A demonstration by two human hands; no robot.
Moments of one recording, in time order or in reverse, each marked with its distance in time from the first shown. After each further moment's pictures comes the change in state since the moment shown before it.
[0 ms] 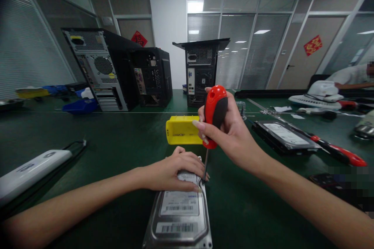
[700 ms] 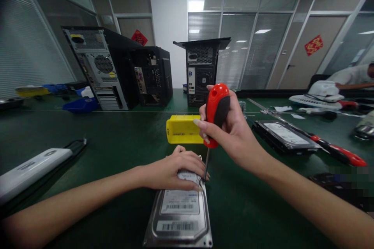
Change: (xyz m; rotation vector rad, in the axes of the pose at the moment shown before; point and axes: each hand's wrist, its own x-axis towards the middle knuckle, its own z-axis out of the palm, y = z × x) left_hand 0.000 0.000 0.001 0.013 0.007 -0.006; right_hand -0.003 0.000 -0.002 -0.021 0.002 -0.025
